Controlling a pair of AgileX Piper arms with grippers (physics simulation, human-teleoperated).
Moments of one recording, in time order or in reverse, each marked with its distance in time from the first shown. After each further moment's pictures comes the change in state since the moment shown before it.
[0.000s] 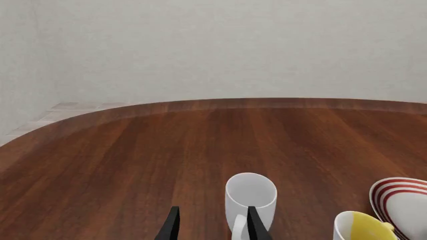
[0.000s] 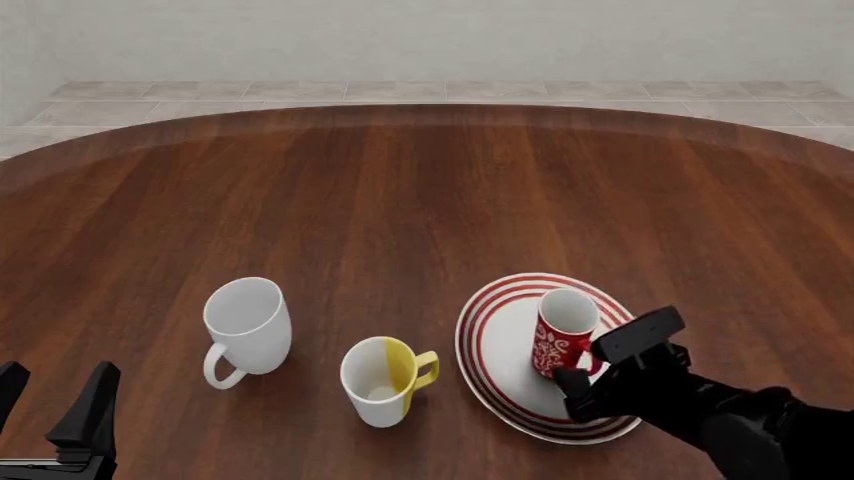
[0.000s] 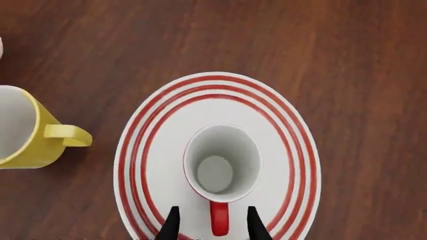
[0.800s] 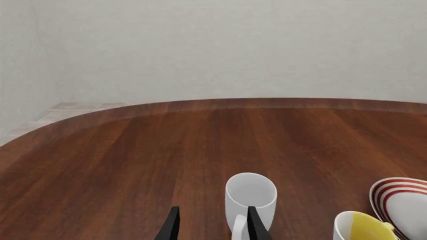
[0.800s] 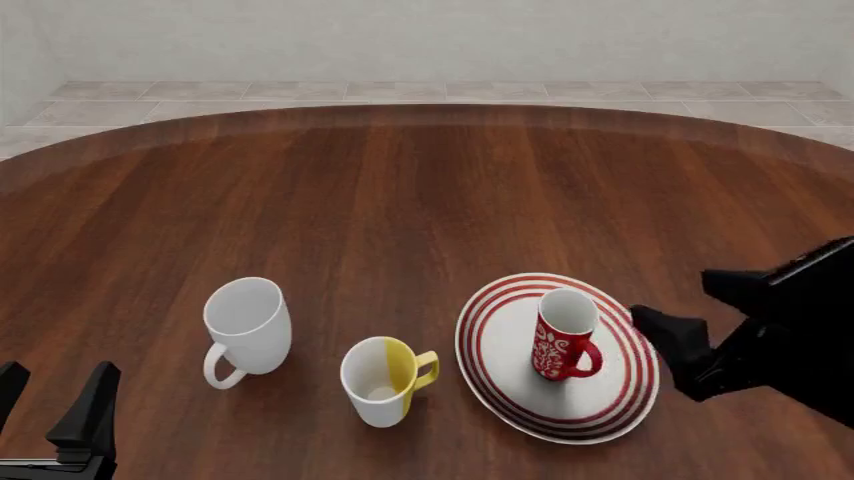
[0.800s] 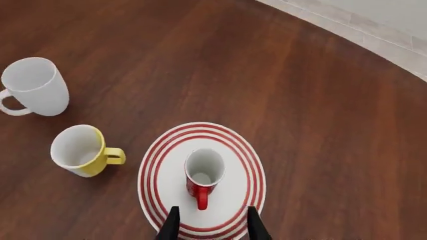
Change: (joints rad) left arm 0.000 0.000 0.000 0.000 0.000; right arm -0.014 -0.642 -0.278 0.684 -0.061
